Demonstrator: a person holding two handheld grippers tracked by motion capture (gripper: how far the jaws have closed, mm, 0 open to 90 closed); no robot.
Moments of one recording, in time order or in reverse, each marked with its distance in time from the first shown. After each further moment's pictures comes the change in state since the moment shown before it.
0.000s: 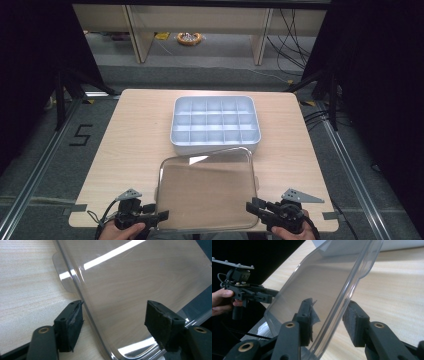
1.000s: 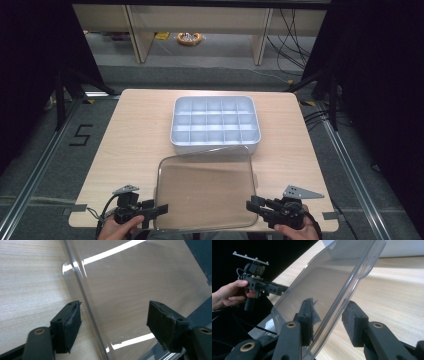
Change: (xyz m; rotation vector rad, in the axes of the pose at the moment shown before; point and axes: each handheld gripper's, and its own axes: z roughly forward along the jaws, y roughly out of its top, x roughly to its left) left arm 0.009 0.008 0.002 -0.015 -0.030 -0.091; right arm -0.017 0.004 0.003 -0.007 0.101 -0.060
